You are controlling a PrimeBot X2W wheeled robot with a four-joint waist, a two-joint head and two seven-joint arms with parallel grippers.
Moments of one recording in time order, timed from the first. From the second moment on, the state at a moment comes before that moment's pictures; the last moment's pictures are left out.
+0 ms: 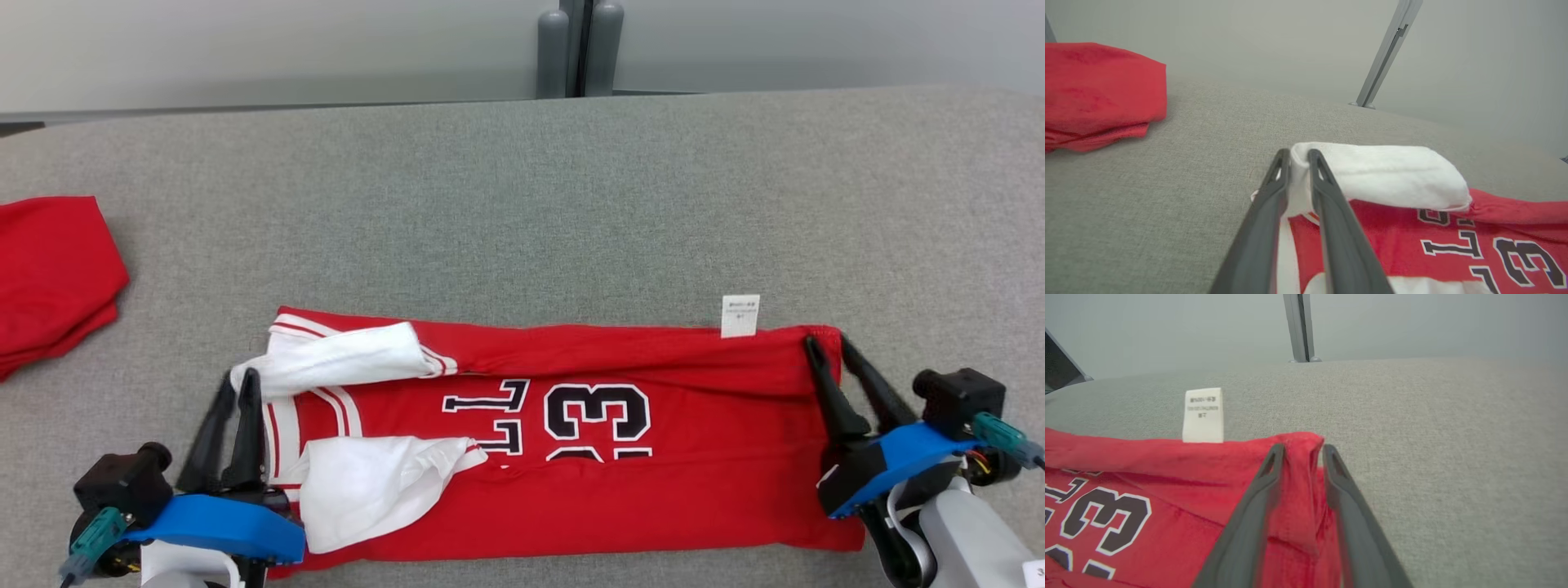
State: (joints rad) left arm -0.11 0.37 -0.34 0.22 -0.65 0.05 -0.26; right arm -0.33 -0.29 0.25 0.54 0.43 0.13 -0.26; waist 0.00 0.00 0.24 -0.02
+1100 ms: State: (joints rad) left arm 0.16 0.07 0.15 -0.07 -0.07 0.01 -0.26; right arm -0.29 -0.19 0.14 0.85 0.45 0.13 -0.26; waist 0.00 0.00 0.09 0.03
